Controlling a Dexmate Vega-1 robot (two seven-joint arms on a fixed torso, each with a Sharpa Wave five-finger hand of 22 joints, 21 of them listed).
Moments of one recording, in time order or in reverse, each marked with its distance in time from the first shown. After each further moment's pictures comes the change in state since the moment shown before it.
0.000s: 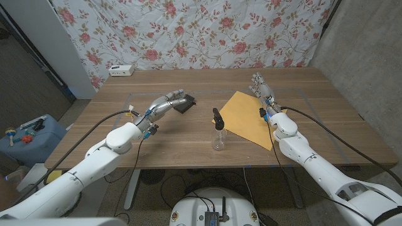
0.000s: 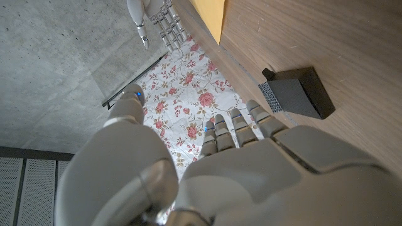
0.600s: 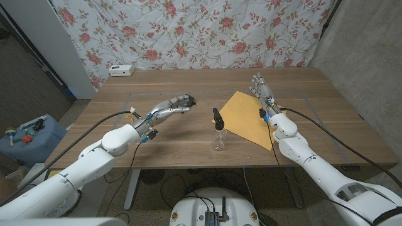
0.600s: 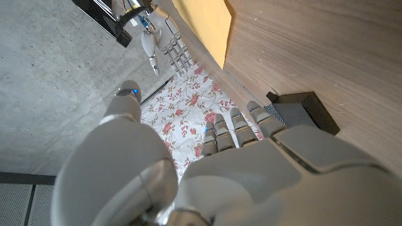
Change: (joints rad) left arm 0.039 0.071 0.000 -0.066 0.024 0.006 -0.042; left_hand 0.028 -0.028 -0.033 0.002 0.029 -0.001 0.001 0.000 0.000 0.017 0.008 0.000 0.000 0.020 -0.012 0.000 -0.002 -0.009 0.009 -0.004 0.000; right arm -0.005 0.005 0.005 -0.001 0.018 -0.005 0.001; right_hand -0.017 -0.001 -0.006 0.006 0.000 0.000 0.011 0.000 0.000 -0.005 0.006 0.000 -0.002 0.000 0.000 0.000 0.000 -0.025 0.000 0.000 0.000
